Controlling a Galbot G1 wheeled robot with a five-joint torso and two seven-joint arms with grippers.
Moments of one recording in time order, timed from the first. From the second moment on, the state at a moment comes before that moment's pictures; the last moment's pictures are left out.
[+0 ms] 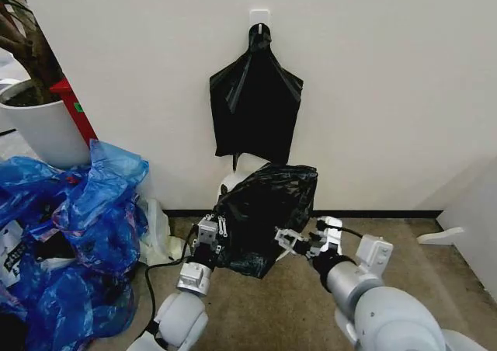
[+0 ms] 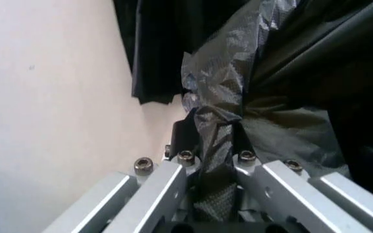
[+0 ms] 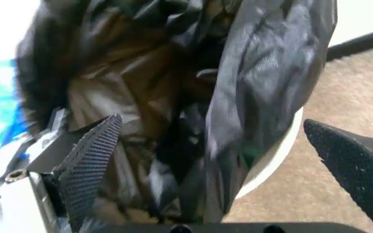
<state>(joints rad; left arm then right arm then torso) 1.31 -1.21 -0.09 -1.89 0.04 -0.23 -0.31 -1.03 0.81 -0.17 2.46 1.35 -0.15 1.09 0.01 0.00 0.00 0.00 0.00</state>
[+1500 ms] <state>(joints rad) 1.28 -1.17 -0.16 -1.94 -0.29 -0.12 -0.33 -1.18 0.70 -0.01 2.30 1.09 -0.12 0.78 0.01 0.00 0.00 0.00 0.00</state>
